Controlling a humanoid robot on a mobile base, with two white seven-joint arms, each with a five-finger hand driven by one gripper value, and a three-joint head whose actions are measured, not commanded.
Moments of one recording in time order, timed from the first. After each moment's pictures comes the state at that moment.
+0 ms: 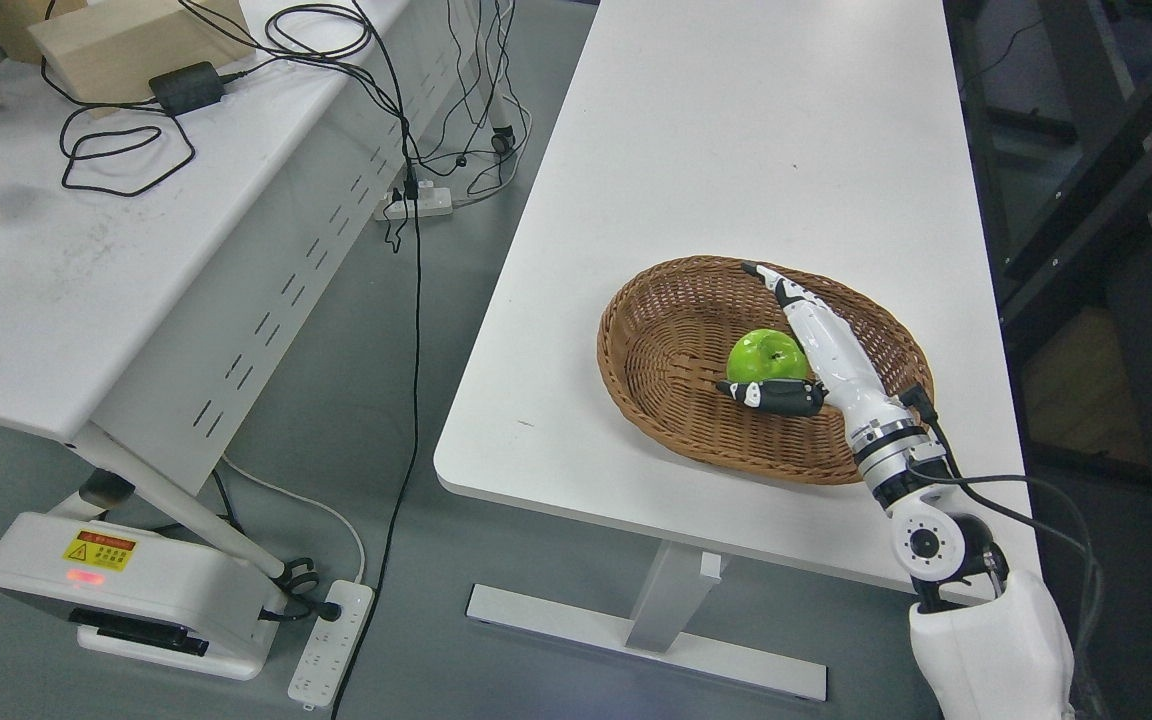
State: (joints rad) left arm -0.04 0.00 0.07 -0.10 0.04 -0.06 -0.14; right arm -0.18 -0.22 0.18 -1.56 0.63 -0.13 0.21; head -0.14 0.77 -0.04
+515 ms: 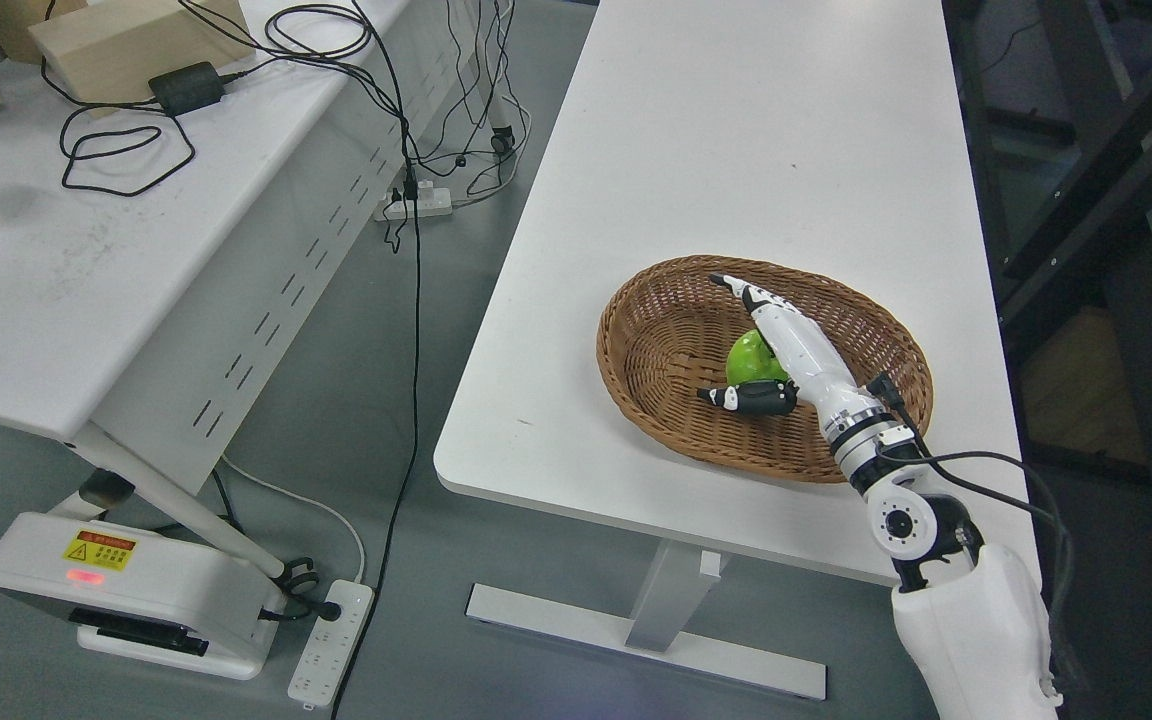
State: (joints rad) left arm -0.04 0.00 0.07 -0.10 0.04 -0.06 -0.14; right arm -0.25 -0.22 0.24 -1.47 0.66 -0.13 0.22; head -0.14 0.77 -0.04
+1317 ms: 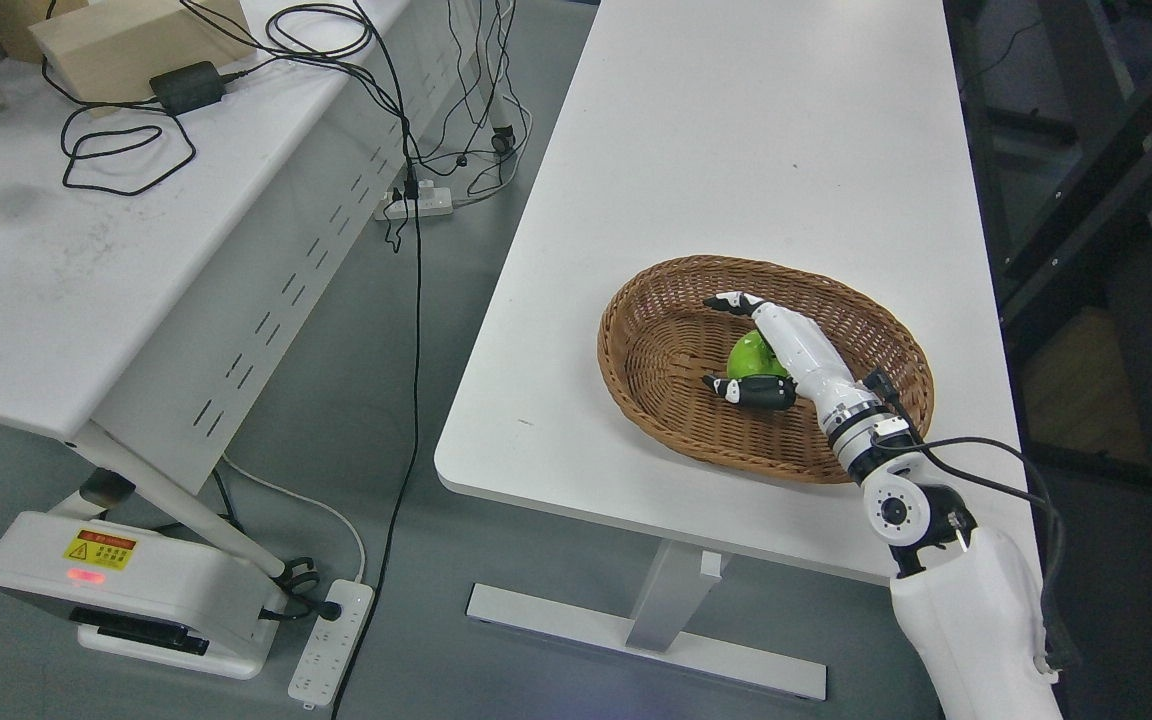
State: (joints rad) left arm -0.04 0.00 0.07 -0.10 0.04 -0.06 -0.14; right arm -0.29 -0.23 0.26 -1.38 0.66 -0.14 0.21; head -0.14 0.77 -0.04
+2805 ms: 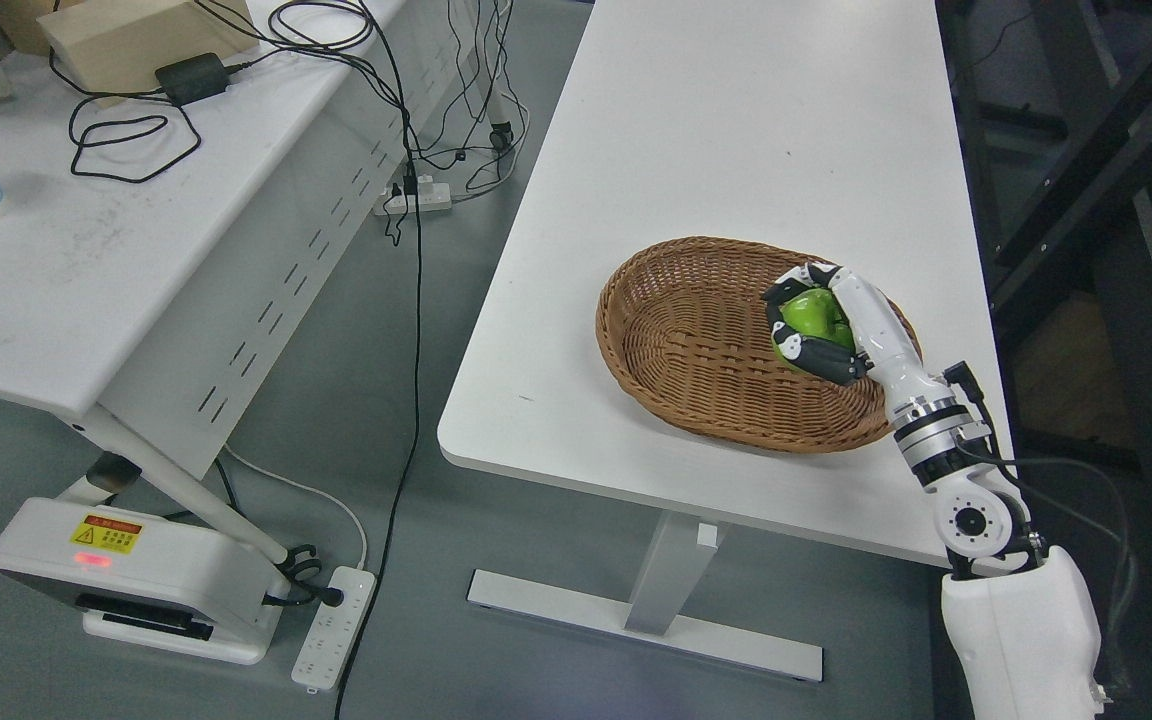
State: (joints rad) left arm -0.04 0.00 0.07 -0.10 0.04 -0.05 -0.14; right arm -0.24 -0.21 0.03 -1.44 0.48 -0.31 0.13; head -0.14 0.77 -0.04
